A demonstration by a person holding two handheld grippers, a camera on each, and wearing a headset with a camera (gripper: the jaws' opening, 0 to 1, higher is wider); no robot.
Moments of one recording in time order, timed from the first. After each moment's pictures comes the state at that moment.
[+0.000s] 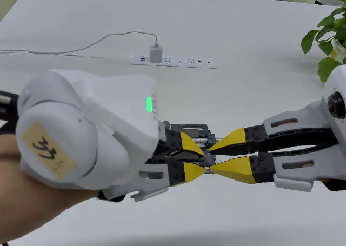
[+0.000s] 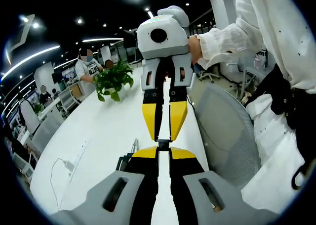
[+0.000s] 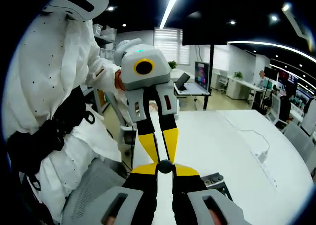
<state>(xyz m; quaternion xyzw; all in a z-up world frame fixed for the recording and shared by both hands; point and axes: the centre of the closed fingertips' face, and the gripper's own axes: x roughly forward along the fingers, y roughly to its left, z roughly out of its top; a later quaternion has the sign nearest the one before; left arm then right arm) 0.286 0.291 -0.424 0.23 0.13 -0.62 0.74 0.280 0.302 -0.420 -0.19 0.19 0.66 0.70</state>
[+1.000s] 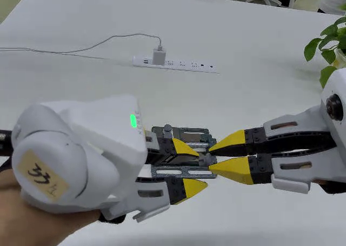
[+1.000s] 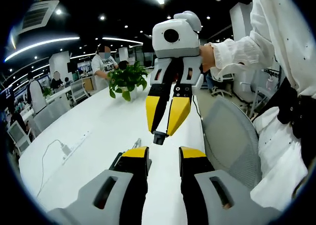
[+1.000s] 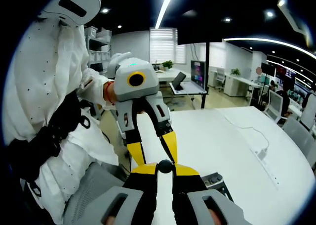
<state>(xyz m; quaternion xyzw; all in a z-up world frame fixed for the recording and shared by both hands) 0.292 0.303 -0.434 0.14 0.14 -0.57 0.80 0.291 0.307 -0.418 -0.18 0.20 0.65 0.71</state>
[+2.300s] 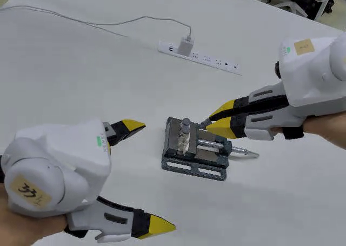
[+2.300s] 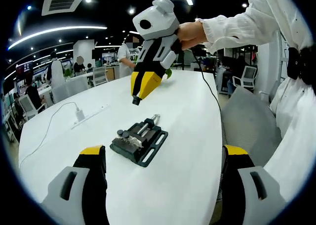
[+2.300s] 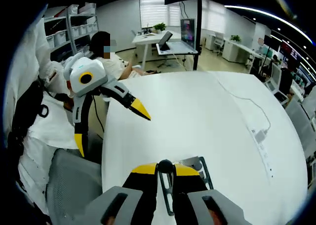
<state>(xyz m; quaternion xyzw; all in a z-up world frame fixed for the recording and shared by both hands) 0.308 0.371 -0.513 0.09 0.16 -0.49 0.85 0.385 0.332 -0.490 -0.29 0.34 0.60 0.67</state>
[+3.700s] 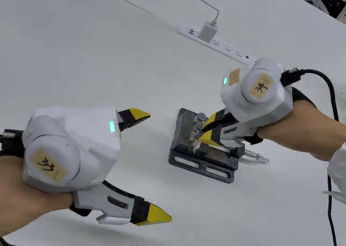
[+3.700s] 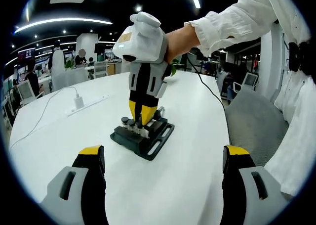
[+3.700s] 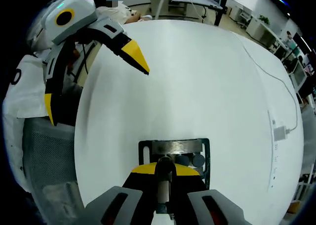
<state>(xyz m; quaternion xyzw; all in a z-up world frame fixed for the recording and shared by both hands) 0.332 0.383 -0.548 0.05 0.18 -0.49 0.85 0.414 0.331 -0.592 -0.44 0.42 0.57 0.55</state>
